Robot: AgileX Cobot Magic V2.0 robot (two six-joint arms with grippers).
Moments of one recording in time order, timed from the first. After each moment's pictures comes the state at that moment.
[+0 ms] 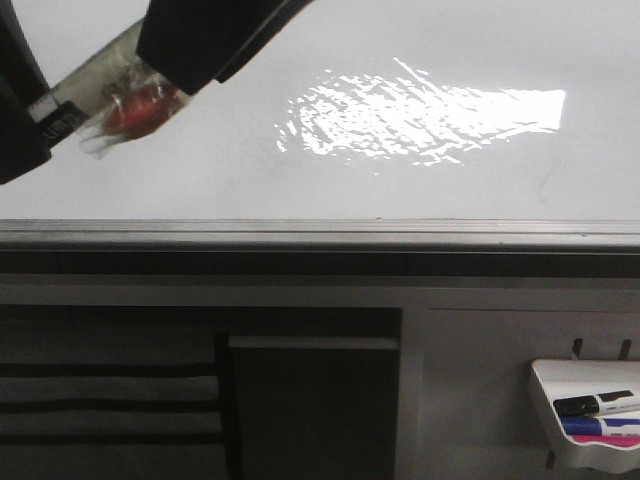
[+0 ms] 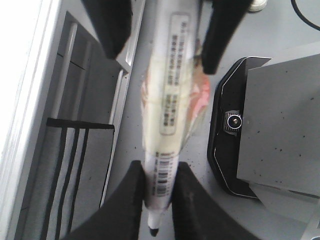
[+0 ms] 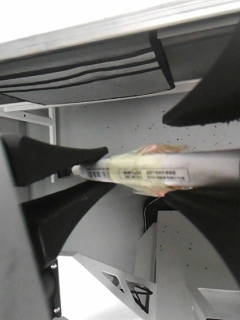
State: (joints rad) left arm -0.68 1.18 -1.07 -0.28 1.10 0.87; right arm 0.71 1.42 -1.26 0.58 0.92 -0.98
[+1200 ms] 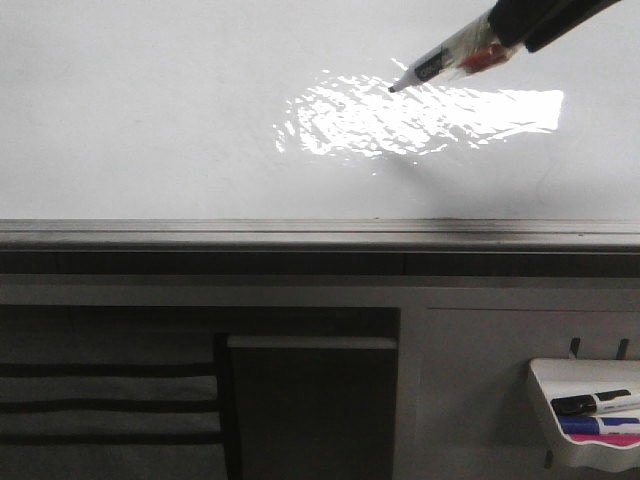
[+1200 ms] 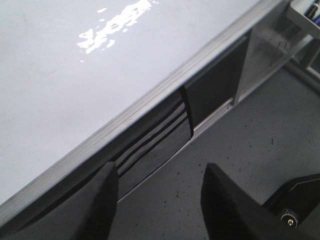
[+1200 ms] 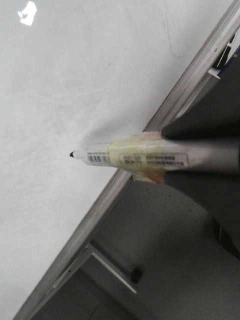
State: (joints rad) left arm -0.25 0.87 -0.87 -0.30 0.89 0.62; right arm 0.33 1.17 -1.01 0.40 0.70 -0.39
